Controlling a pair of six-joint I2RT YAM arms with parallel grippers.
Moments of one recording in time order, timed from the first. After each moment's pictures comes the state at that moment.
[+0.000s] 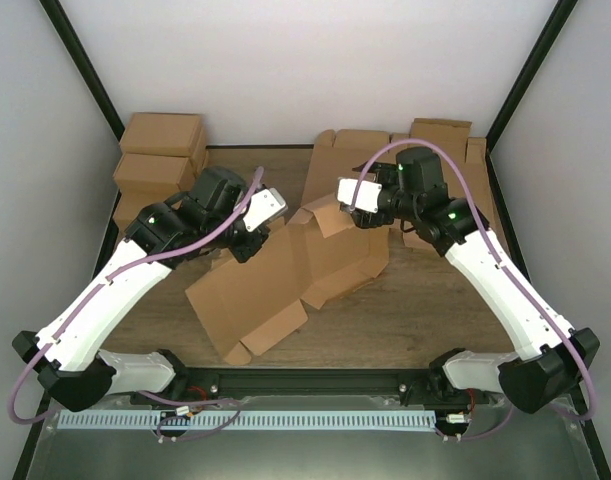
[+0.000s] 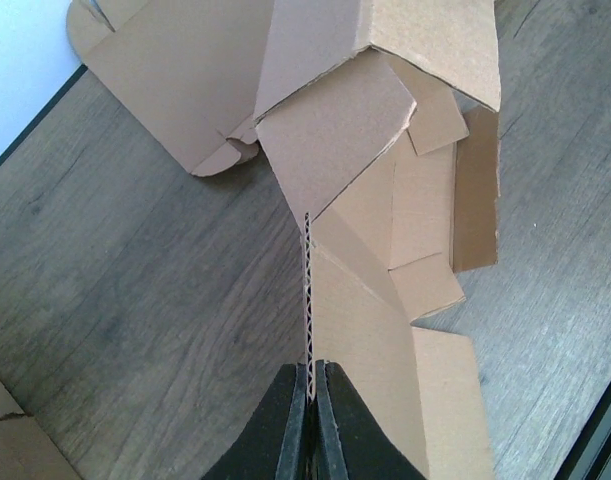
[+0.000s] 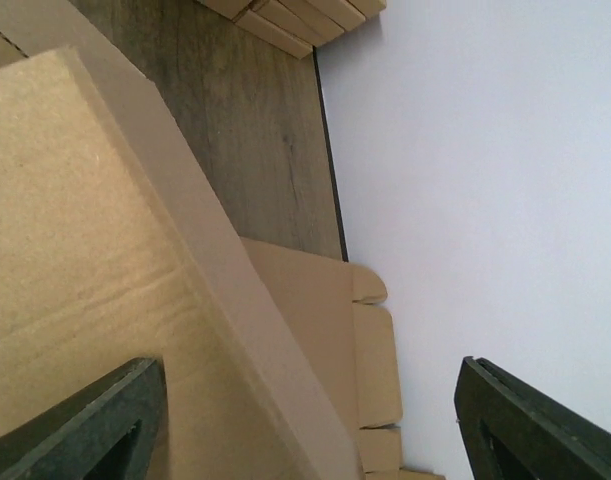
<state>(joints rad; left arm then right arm) -0.73 1.27 1.56 -1.11 0.03 0.25 0.48 1.26 1.36 -0.63 -0.19 -1.10</state>
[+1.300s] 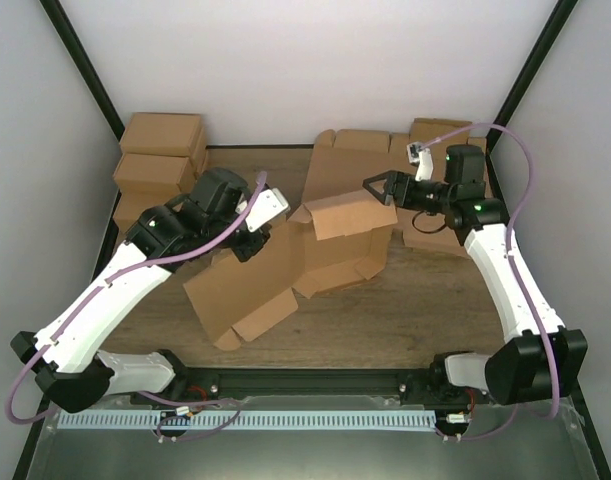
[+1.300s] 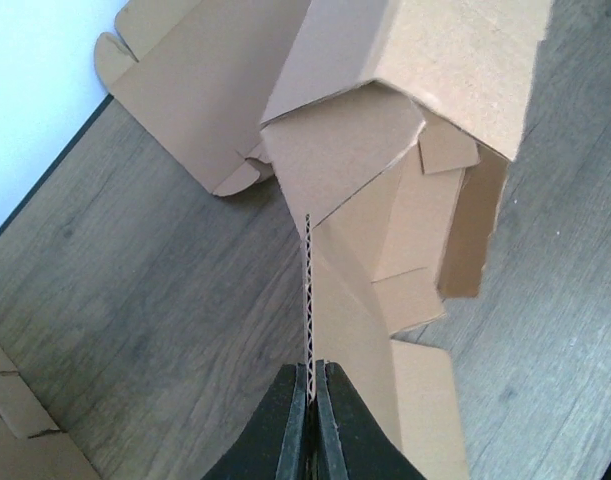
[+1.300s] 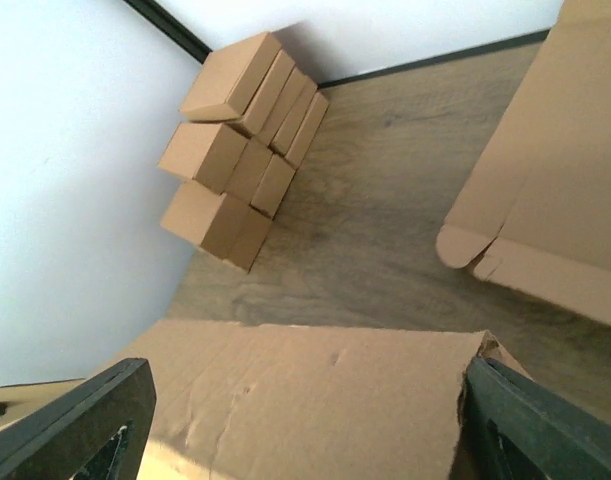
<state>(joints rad) -0.75 1.26 1.54 -1.06 -0.02 0.30 0.12 1.28 1.24 -0.49 -0.74 0.38</state>
